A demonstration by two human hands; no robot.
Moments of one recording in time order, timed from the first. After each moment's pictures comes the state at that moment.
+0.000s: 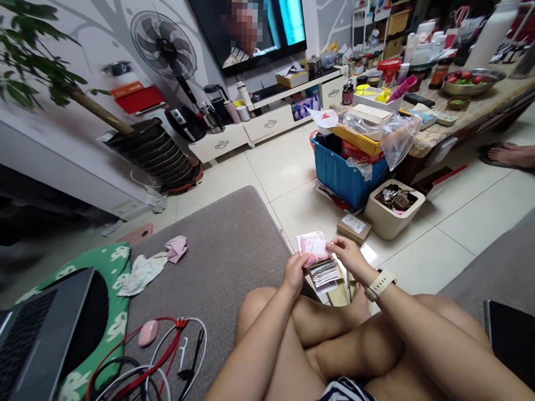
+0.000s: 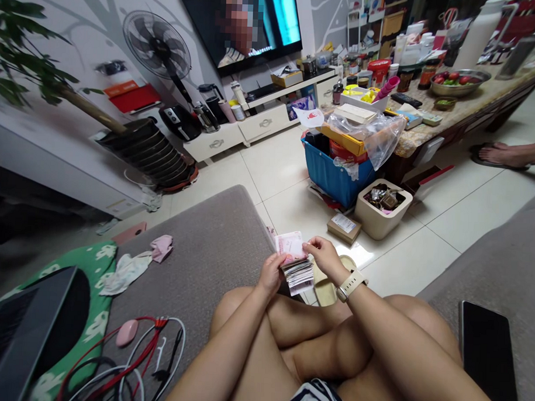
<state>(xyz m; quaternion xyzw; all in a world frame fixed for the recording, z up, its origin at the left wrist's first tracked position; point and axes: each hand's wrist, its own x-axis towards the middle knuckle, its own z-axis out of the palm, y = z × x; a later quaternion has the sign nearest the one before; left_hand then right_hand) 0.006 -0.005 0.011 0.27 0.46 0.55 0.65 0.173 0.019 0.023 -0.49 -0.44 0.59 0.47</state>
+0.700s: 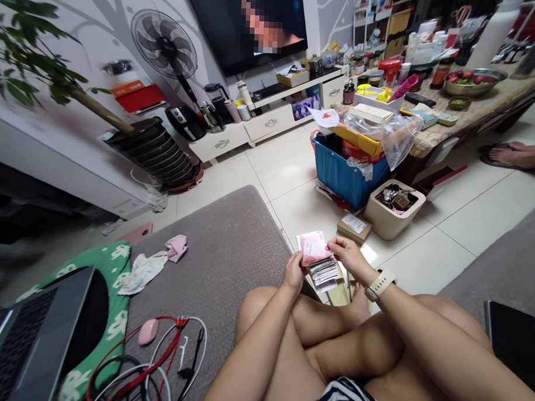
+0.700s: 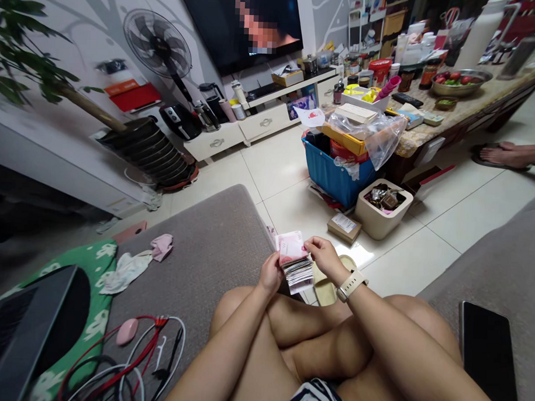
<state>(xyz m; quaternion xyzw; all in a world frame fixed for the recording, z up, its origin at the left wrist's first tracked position) 0.005 -0.002 0.005 0.24 0.49 0.58 0.61 0.172 0.018 0.024 -0.45 -0.45 0.62 0.46</state>
